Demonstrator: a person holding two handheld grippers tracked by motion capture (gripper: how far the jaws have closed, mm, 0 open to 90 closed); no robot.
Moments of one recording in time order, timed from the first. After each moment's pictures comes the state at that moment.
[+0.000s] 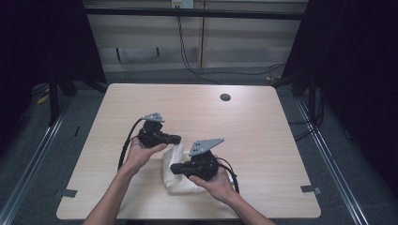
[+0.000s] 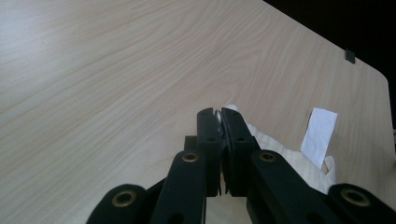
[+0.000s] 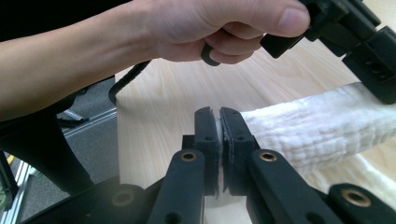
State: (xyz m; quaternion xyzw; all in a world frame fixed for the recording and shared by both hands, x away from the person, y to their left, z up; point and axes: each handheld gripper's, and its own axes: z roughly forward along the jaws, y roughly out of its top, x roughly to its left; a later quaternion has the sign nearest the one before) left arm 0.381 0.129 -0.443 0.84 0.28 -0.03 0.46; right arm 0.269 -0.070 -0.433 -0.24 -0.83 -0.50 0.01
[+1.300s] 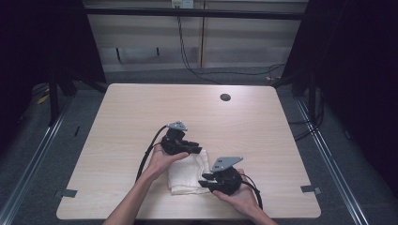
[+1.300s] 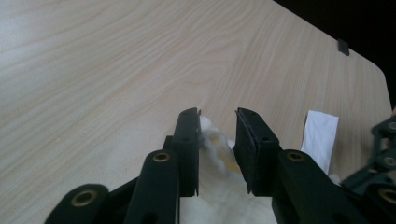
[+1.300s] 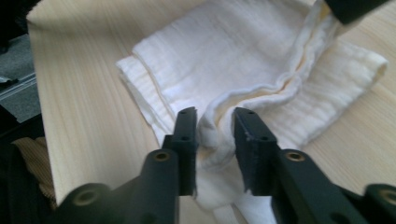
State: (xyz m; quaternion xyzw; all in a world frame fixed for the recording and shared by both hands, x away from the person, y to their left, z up) left arm 0.375 0.073 -0.470 0.85 0.26 -0.06 0.46; right arm 0.242 -0.132 -0.481 -0.30 -0.86 -0.40 -0.07
